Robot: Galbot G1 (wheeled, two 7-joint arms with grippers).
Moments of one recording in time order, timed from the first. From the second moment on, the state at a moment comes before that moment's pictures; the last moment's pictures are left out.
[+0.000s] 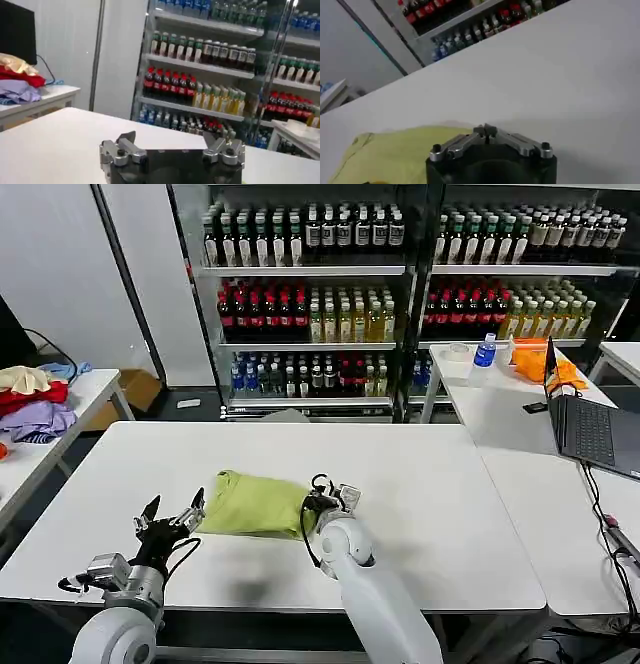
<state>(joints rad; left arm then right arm) 1.37 -1.06 -0.50 -2.08 -0.70 0.22 -0.35 -0.72 1.61 0.05 1.35 0.80 -0.48 0.54</state>
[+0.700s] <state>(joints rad) 1.37 -1.05 -0.49 -2.08 -0.70 0.21 -0.35 -0.60 1.61 0.09 1.25 0.70 -0.49 0.45</state>
